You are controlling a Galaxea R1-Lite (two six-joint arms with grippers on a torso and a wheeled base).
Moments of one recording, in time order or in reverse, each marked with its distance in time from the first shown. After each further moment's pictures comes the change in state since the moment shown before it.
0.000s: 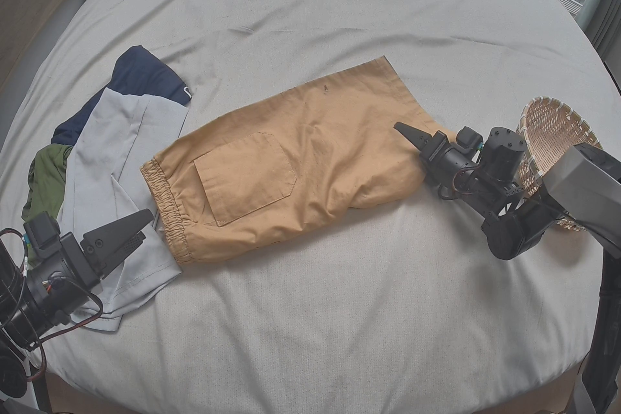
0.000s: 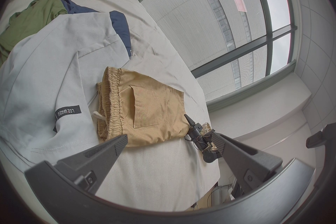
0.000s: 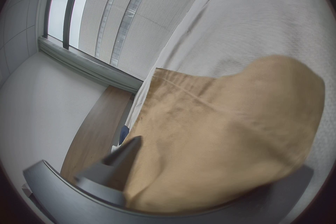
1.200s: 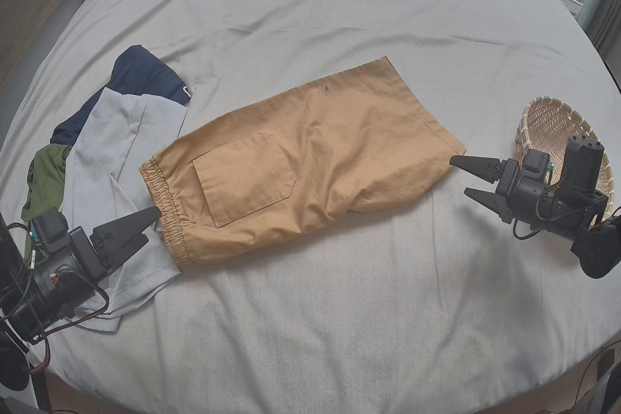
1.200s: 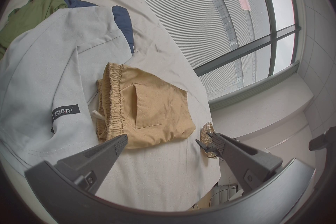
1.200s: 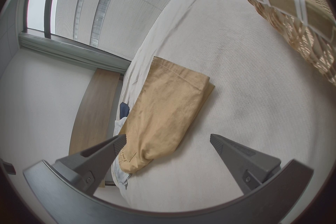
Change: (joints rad) left arm 0.003 0.050 -0.028 0.009 -0.006 -0.002; right arm -0.108 -0.512 0.453 0.339 0.193 -0.076
